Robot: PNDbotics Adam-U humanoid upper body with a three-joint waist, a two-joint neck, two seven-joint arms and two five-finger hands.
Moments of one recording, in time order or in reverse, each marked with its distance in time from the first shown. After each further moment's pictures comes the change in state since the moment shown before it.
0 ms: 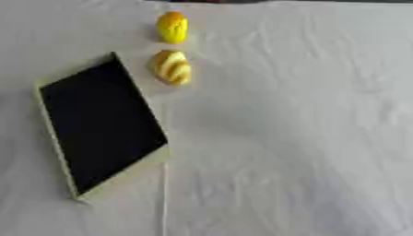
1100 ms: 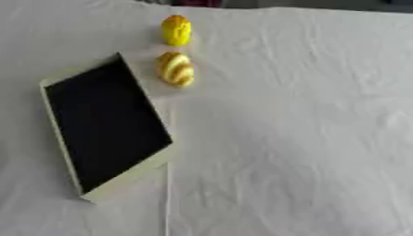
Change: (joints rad) left arm 0.005 0.002 -0.011 0.000 0.011 0.005 -0.020; right arm -0.418 -0.318 0.141 0.112 -0.001 0.473 0.200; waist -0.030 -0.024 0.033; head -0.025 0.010
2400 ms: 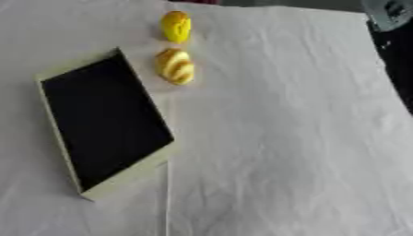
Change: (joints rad) left arm -0.021 0.007 -0.031 0.000 0.043 0.009 -0.054; right arm -0.454 0.360 0.175 0.950 0.655 -0.249 0.429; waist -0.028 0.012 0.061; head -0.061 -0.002
